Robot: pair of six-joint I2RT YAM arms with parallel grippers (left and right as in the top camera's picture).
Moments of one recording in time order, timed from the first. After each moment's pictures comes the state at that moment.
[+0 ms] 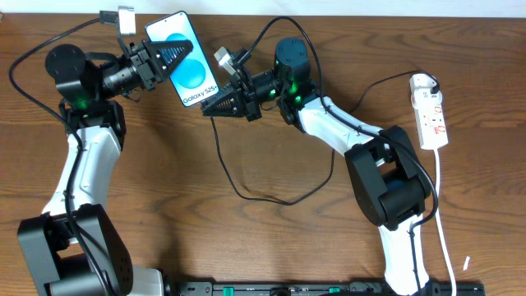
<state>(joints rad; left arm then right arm) 0.20 1.63 1.09 0.70 1.30 -0.85 0.53 2.22 1.56 0.75 -1.47 0.61</state>
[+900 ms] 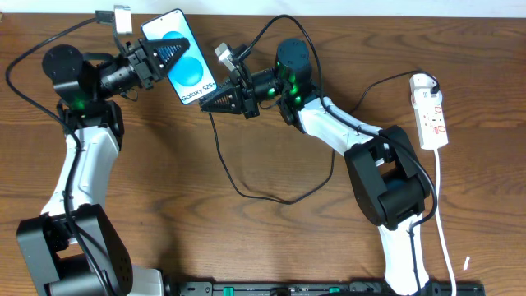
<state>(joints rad) 0.21 1.63 1.09 0.71 1.28 -0.85 0.53 2.22 1.56 0.80 -1.41 0.68</state>
